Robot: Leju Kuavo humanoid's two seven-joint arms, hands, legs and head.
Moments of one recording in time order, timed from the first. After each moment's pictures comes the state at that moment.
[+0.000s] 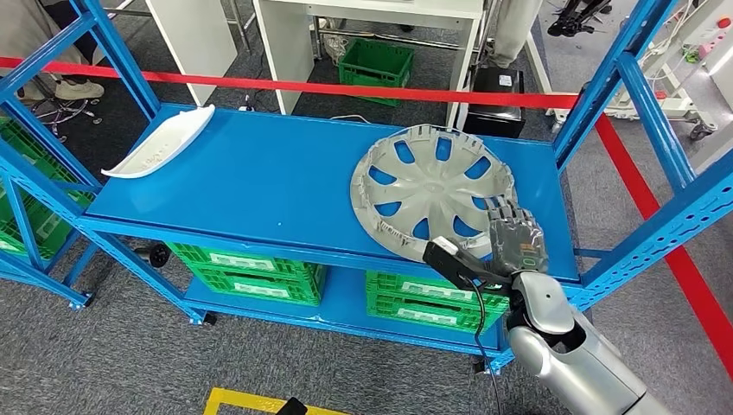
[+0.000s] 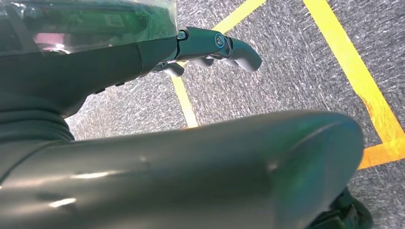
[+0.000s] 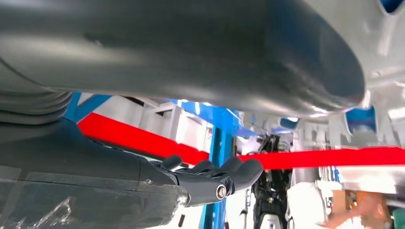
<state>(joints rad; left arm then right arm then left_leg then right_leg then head) -0.14 -0.05 -1.36 -0.29 0.74 0.41 0.15 -0.57 -0.30 1.04 -1.25 0.69 -0.10 0.54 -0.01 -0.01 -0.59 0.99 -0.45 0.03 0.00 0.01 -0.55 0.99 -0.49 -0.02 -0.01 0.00</state>
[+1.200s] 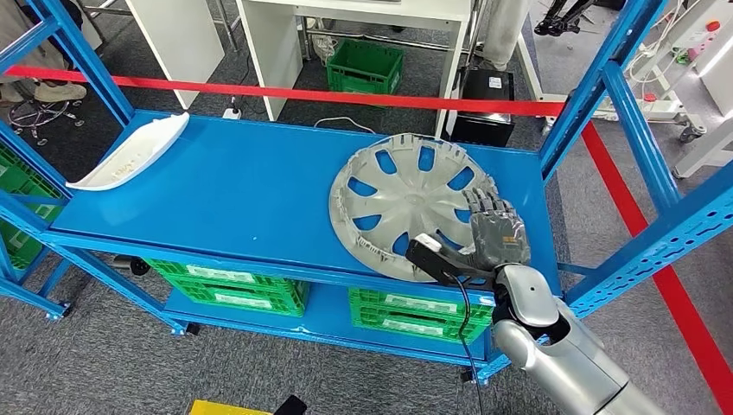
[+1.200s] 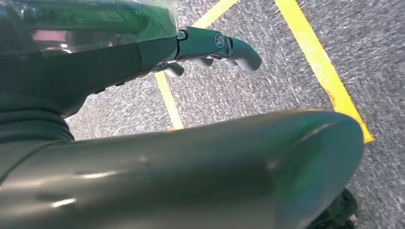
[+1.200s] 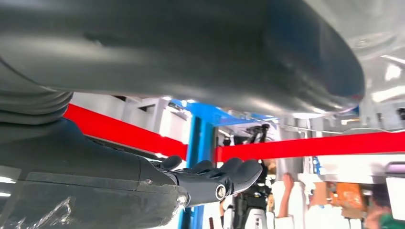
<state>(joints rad) -0.14 -0.05 -1.34 -0.31 0.72 0.39 0.15 -0.59 -0.27 1.04 -1.23 0.71 -0.10 0.48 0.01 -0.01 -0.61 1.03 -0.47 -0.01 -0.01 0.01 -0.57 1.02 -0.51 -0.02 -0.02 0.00</state>
